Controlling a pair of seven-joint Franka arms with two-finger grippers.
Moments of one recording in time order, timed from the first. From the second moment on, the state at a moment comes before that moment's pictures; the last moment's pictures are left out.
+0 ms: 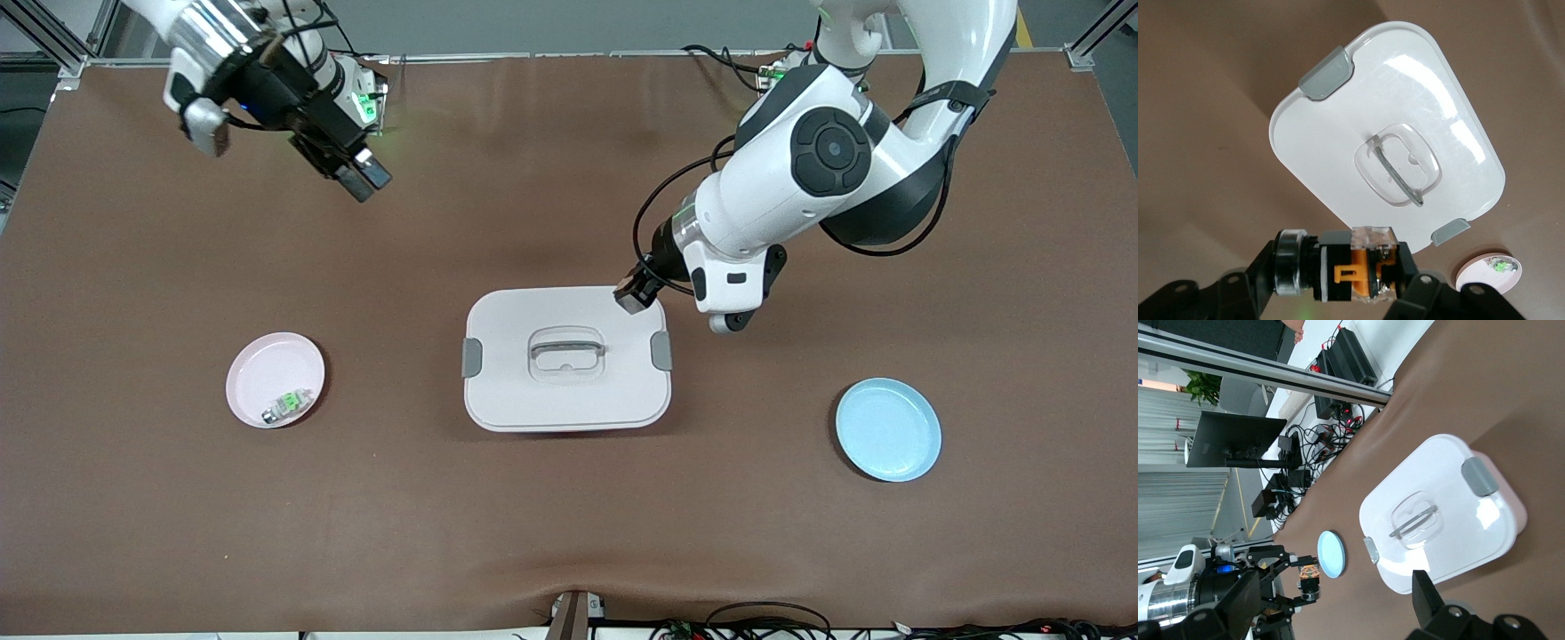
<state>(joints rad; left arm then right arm) -0.01 0.47 -0.72 -1.38 -0.04 1.87 -1.58 0.43 -0.40 0.11 -2.33 0.80 2.72 0.58</state>
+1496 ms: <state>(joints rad) -0.01 0.48 -0.72 -1.37 -0.04 1.91 -1.60 0.73 0.17 0.11 -1.90 0.95 2.96 0.49</state>
